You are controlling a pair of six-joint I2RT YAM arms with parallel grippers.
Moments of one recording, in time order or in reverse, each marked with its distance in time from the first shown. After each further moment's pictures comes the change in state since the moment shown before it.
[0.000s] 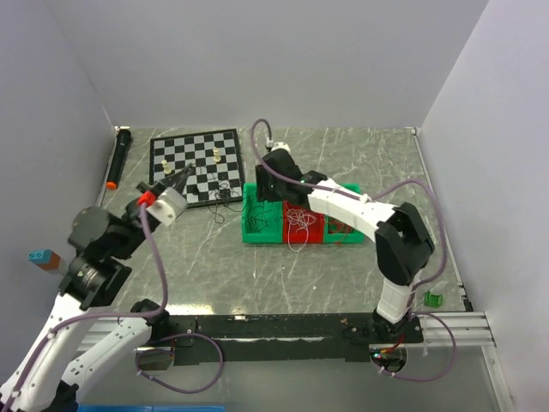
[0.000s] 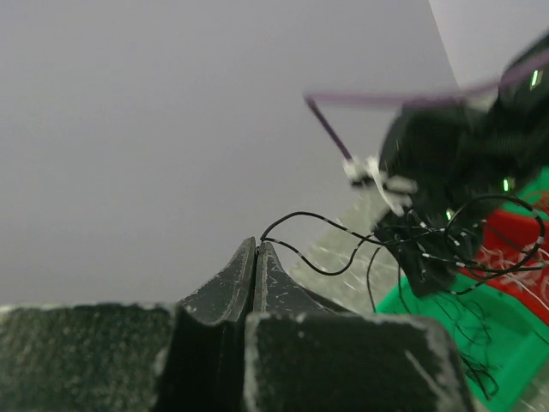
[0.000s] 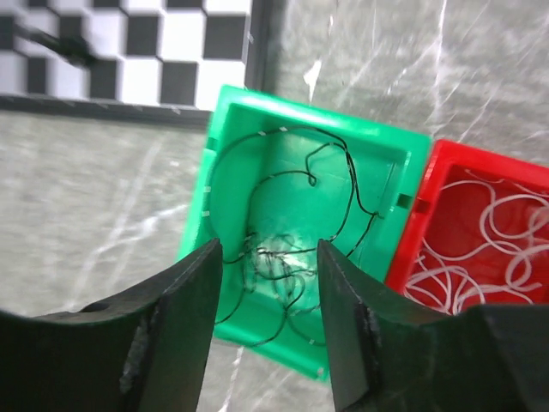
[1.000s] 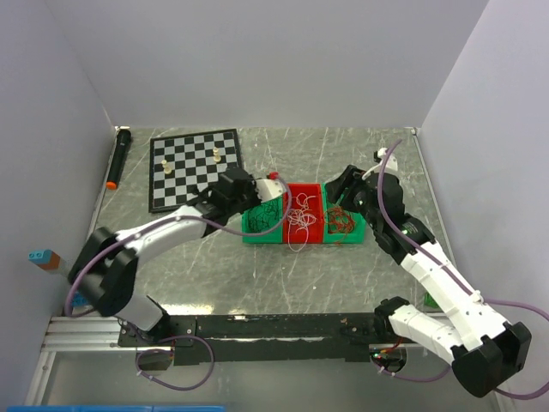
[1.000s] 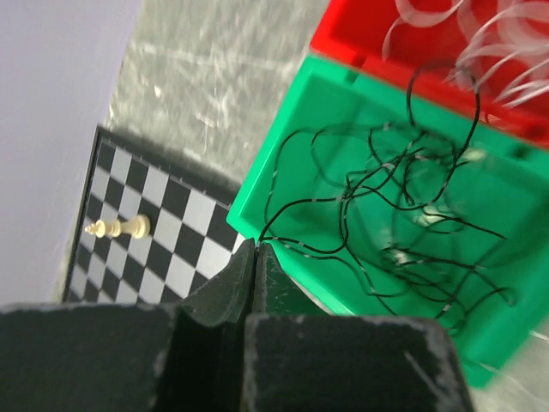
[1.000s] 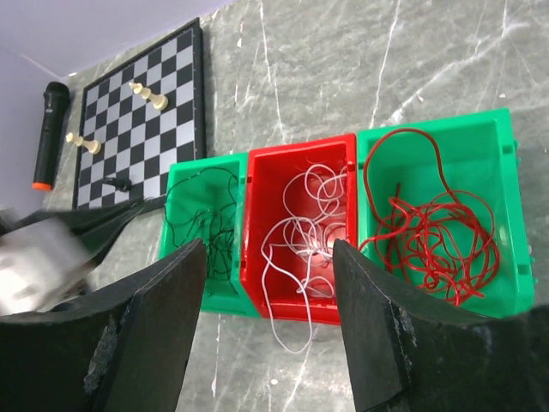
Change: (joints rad) left arm -0.154 0.869 -0.014 0.098 -0.250 0.087; right arm -0.305 -0.876 -0.532 0.048 -0.001 0.114
